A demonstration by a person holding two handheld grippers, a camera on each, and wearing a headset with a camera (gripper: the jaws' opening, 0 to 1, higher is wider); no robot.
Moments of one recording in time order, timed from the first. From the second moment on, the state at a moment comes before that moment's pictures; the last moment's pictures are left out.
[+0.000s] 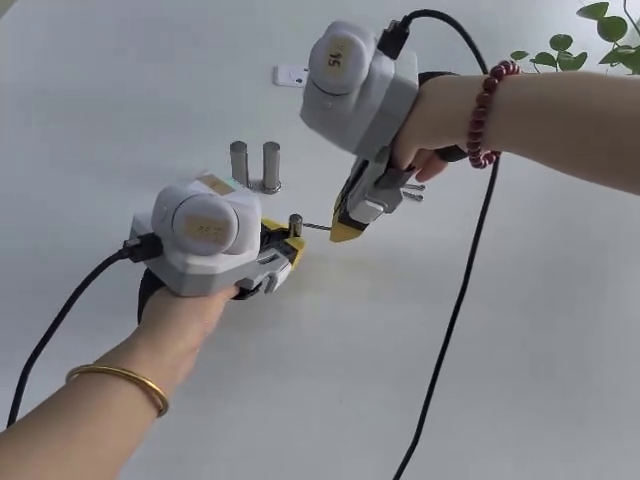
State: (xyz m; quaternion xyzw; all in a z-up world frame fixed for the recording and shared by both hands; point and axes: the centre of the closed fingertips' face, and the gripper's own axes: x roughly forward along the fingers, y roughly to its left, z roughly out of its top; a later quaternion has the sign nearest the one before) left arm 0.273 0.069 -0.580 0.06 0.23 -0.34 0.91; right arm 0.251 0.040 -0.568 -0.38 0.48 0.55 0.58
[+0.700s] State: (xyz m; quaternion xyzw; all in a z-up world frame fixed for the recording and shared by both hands) left arm 0.278 0.069 -0.584 0.04 0.22 -0.31 0.92; right arm 0.259 0.054 -0.569 -0.42 0.45 0.55 0.56
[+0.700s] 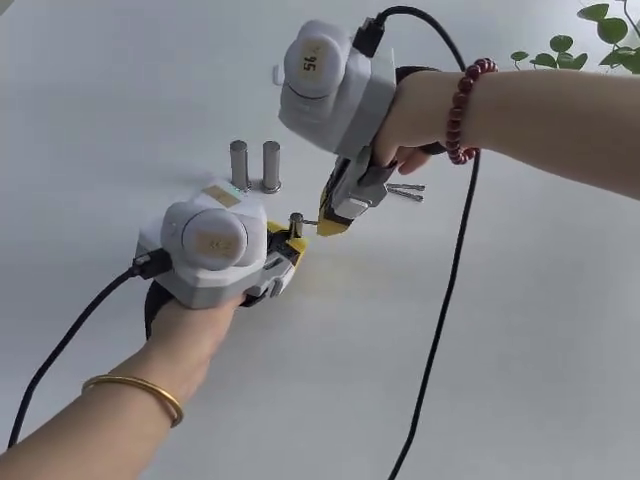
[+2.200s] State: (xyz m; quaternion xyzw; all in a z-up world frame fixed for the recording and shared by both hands) left arm 0.279 0.068 -0.586 0.02 0.22 -0.25 0.94; right arm 0.263 0.064 -0.561 -0.39 0.41 0.57 0.60
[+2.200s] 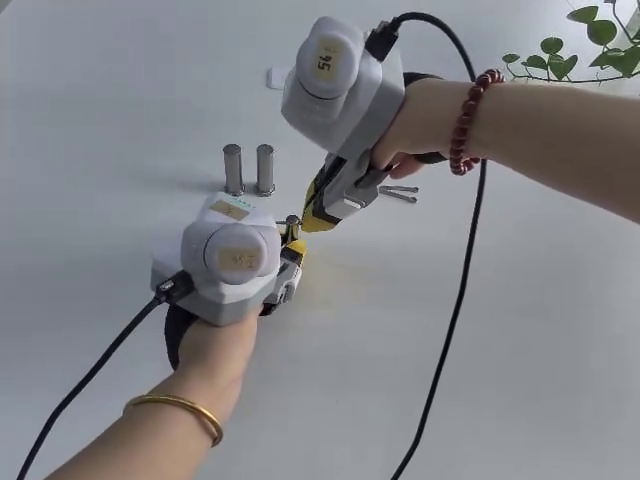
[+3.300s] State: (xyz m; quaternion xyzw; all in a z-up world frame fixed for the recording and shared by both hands) left arm 0.281 0.079 -0.585 0.03 0.23 -0.25 0.94; right arm 0.264 0.088 -0.559 -0.35 0.39 0.58 0.63
